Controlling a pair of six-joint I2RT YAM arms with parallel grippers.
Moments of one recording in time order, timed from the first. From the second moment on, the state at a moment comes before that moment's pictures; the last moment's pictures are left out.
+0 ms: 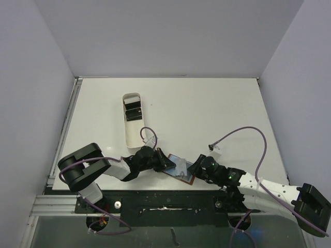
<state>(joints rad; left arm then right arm) -0.95 1.63 0.39 0.75 0.11 -1.27 0.94 0.86 0.22 -0.13 0.25 1.14</state>
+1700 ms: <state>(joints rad) -0.87 1.66 0.59 0.39 0.28 -0.99 0.90 0.93 0.27 -0.24 0.31 1.24</state>
